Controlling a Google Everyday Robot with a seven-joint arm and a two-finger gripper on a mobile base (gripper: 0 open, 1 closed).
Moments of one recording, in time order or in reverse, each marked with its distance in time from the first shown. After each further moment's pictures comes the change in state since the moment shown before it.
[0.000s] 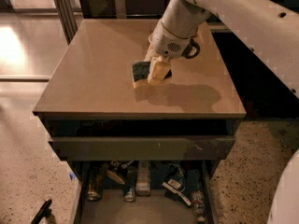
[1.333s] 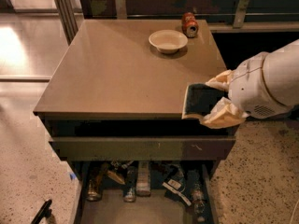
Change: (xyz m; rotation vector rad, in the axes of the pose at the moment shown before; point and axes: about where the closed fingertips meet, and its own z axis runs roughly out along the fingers) arm 0.076 0.175 -0.107 0.382 -0.016 0.203
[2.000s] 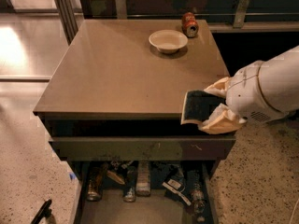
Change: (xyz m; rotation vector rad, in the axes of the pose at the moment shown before) arm 0.005 0.010 0.014 -0.034 -0.003 0.013
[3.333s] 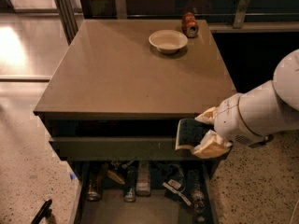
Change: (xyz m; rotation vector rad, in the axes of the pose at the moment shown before) arm 0.029 0.040 0.061 -0.155 -0.003 0.051
